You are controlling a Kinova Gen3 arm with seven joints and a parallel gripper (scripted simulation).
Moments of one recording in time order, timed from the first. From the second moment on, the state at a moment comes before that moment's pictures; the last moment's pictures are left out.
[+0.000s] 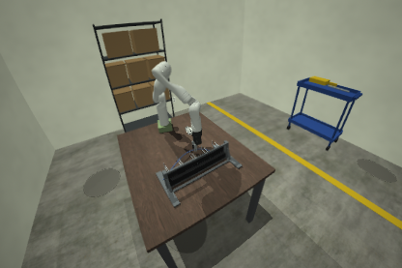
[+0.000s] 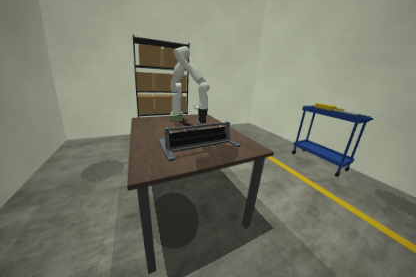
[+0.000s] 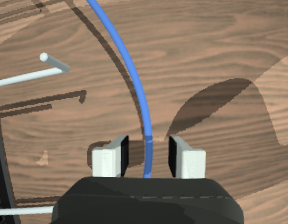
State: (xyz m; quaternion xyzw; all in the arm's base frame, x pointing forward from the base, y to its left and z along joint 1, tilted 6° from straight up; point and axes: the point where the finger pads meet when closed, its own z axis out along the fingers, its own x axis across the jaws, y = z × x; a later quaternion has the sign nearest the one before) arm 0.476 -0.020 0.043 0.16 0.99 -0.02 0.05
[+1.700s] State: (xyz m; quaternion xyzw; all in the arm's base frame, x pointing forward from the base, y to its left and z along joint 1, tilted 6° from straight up) arm 0.477 -0.020 0.030 0.16 0.99 -0.02 0.05
